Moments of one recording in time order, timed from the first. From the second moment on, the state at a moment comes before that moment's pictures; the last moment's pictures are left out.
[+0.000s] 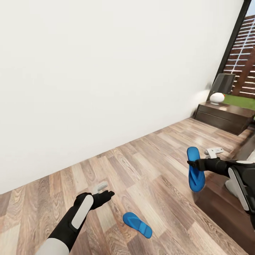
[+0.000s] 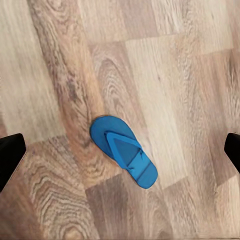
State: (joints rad) left arm -0.49 -0.06 -0.16 -0.97 0.78 0.64 0.34; right arm -0.54 -0.39 -0.11 -1.59 -0.03 1.02 0.44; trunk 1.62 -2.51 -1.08
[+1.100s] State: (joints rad) left arm -0.49 -0.07 -0.16 -0.97 0.78 0.63 0.31; right arm -0.54 -0.39 -0.11 -1.60 -0.03 1.02 0.44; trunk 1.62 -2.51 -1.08
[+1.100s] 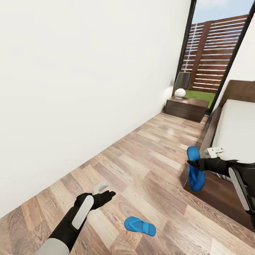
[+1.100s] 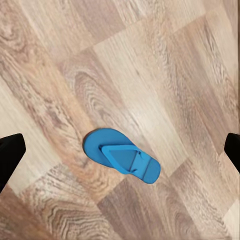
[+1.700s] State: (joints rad) left arm -0.49 -0.06 -0.16 -0.97 0.78 0.63 0.31; right arm -0.54 -0.39 -0.11 -1.60 -0.03 1.02 0.44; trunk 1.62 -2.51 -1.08
